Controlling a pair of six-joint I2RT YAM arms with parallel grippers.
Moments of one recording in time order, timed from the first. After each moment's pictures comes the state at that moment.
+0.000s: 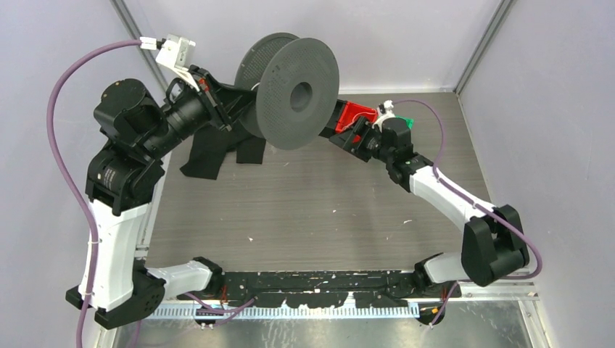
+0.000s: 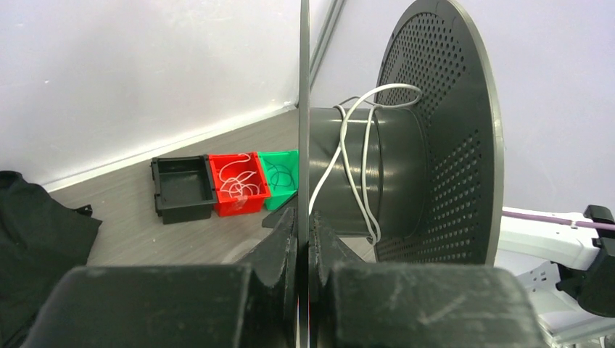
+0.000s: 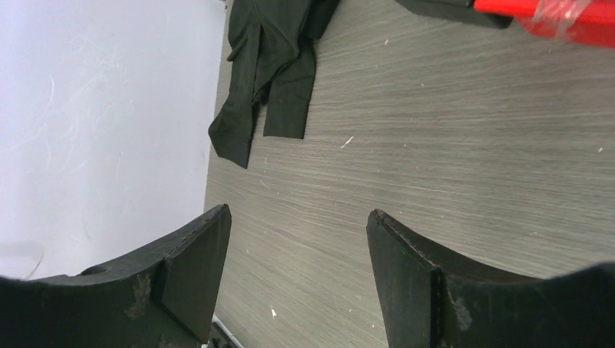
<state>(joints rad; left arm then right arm) -0.48 1.17 1.98 -0.73 0.27 -0.32 0.39 1.40 0.92 0.13 -0.27 0.87</state>
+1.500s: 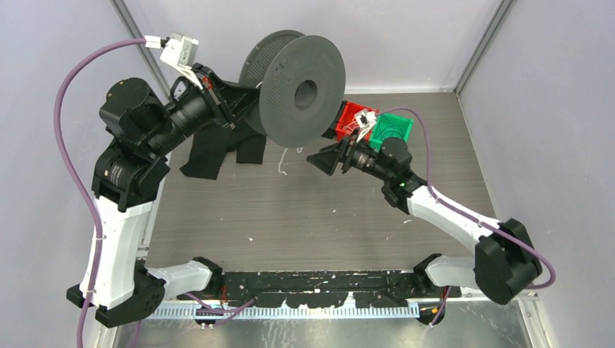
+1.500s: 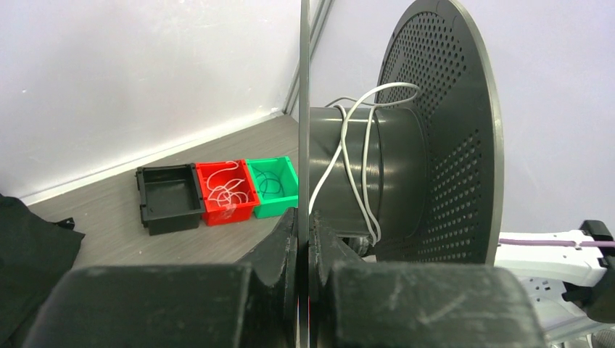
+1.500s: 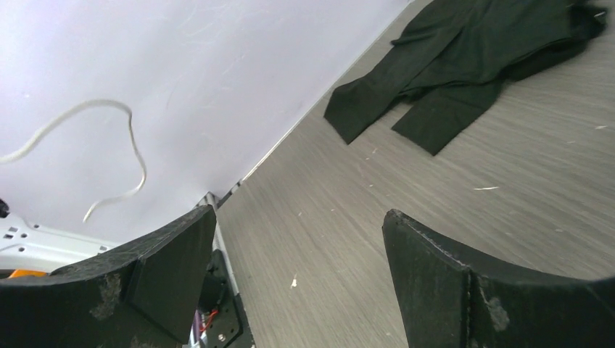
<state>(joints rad) -0.48 1.17 1.93 -0.66 0.30 -0.35 0.54 1.22 0.75 0.52 -0.48 0.64</state>
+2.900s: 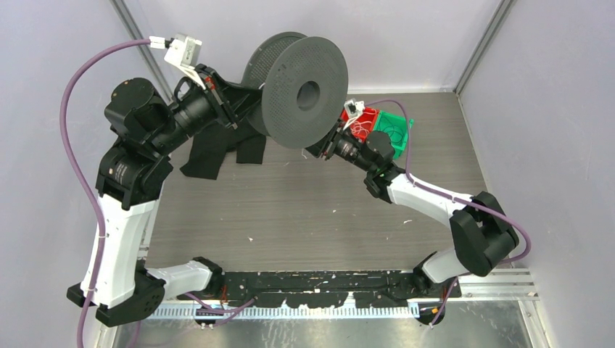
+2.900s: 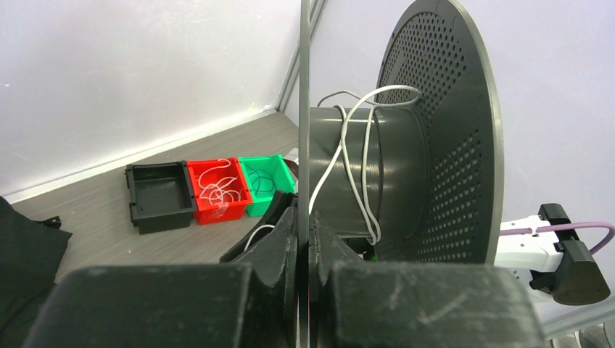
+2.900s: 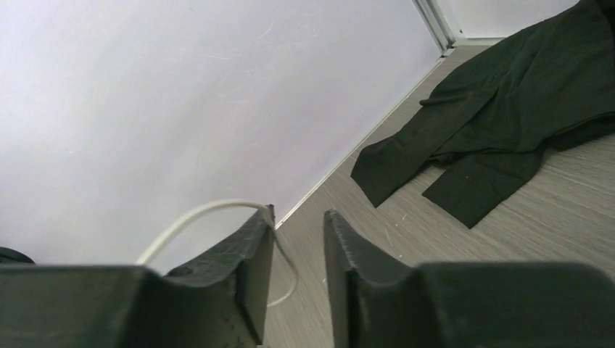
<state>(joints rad) -0.48 1.16 1.90 -0.63 0.32 -0.37 0.63 1.47 0.87 0.80 -0.39 0.75</state>
